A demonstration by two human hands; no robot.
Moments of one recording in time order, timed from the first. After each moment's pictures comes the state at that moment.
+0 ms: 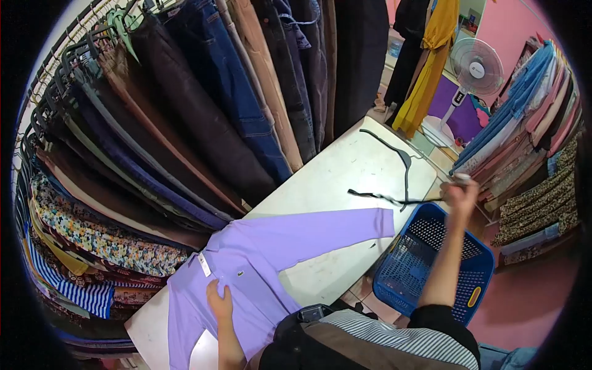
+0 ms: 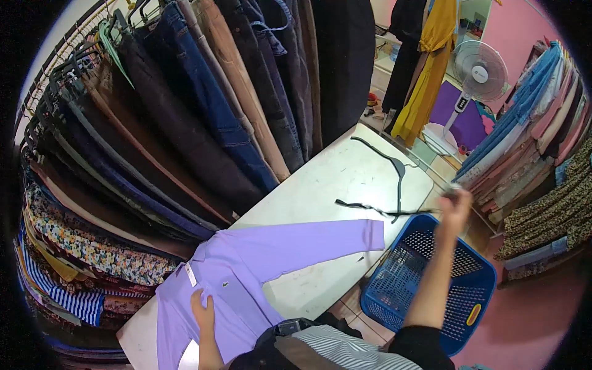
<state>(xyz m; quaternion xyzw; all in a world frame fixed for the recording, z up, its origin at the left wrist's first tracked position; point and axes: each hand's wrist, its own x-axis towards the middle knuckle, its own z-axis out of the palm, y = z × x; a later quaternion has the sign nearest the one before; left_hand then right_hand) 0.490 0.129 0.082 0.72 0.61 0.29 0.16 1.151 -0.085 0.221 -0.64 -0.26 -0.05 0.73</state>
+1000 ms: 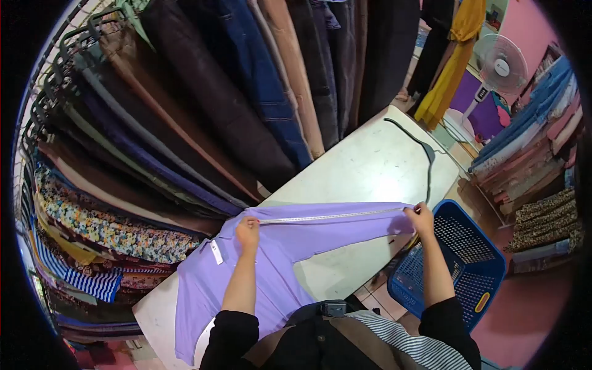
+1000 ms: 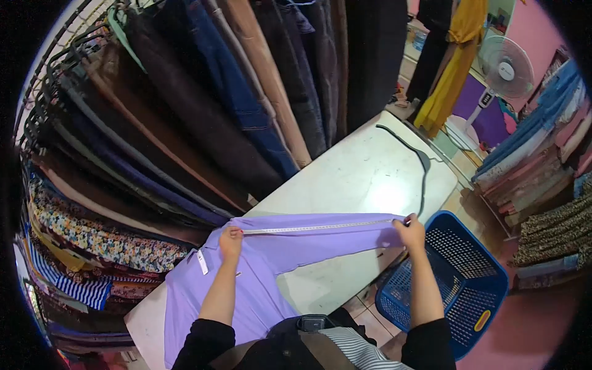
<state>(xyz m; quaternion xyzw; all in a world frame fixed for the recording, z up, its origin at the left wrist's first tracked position) 0.617 0.284 0.021 0.68 0.60 0.32 0.28 1.081 -0.012 0.099 -0.91 -0.21 0.18 0.32</state>
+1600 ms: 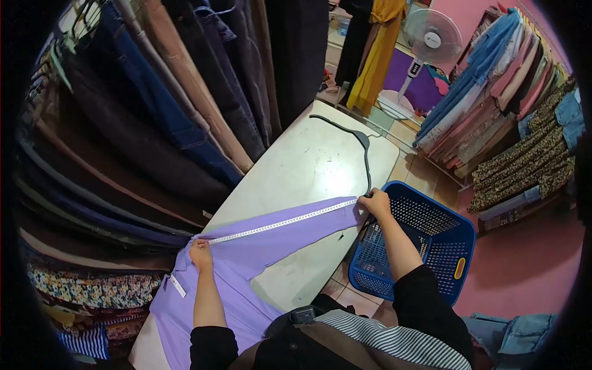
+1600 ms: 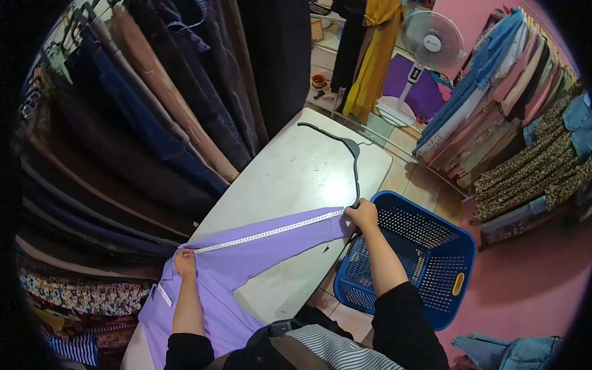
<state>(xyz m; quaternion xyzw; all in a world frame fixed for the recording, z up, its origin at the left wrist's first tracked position) 0.635 0.305 -0.002 0.69 0.62 0.29 0.24 1.132 -0.035 0.073 -0.94 -0.19 0.11 0.25</state>
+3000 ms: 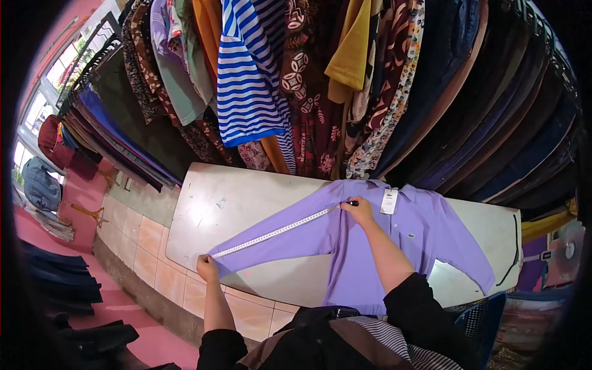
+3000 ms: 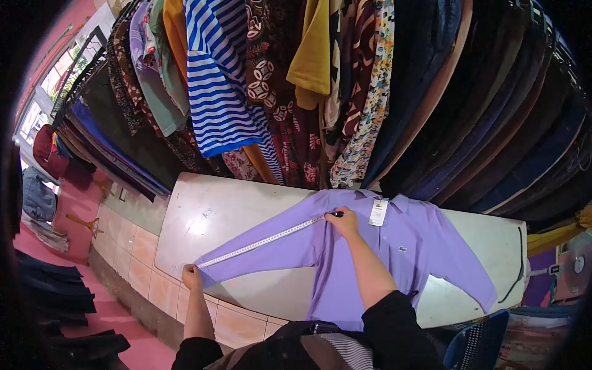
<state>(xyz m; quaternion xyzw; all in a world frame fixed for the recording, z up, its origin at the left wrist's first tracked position) -0.049 -0.078 -0.005 0.18 0.94 0.31 0.02 0.397 0.246 0.019 -0.64 -0.61 0.40 0.24</state>
